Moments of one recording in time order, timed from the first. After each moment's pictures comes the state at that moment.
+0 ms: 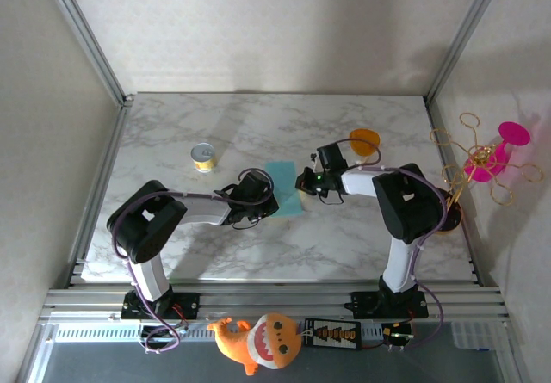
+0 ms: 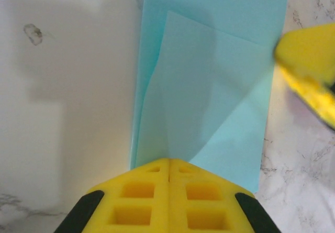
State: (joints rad) left arm -0.71 1.79 0.83 0.08 0.11 -1.09; right arm 0.43 1.89 0.99 -0.05 -0.41 0.69
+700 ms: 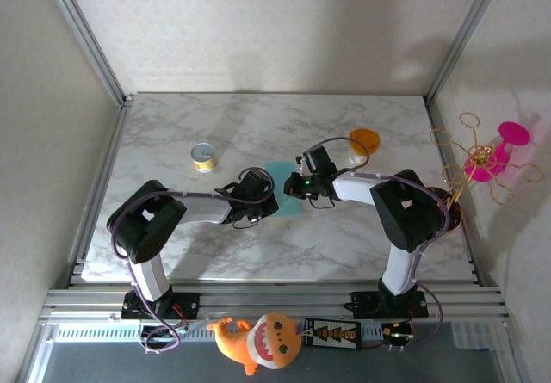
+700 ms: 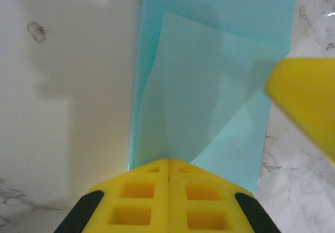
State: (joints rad) left arm -0.71 1.79 0.85 0.03 0.11 -1.07; right arm 0.56 1.84 0.97 -0.04 -0.40 0.64
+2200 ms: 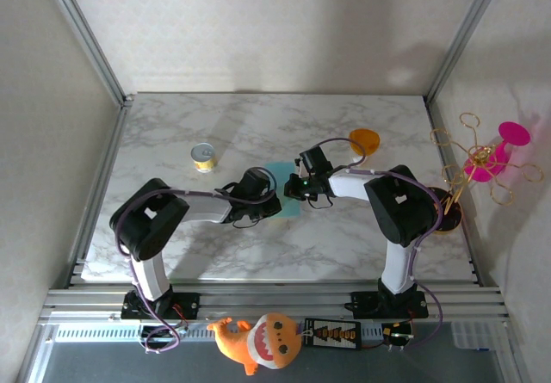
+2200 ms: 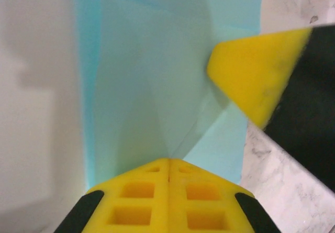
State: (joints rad) left arm -0.70 1.80 0.83 0.09 0.21 -1.00; right arm 0.56 1.90 1.02 -0.12 -0.37 0.64
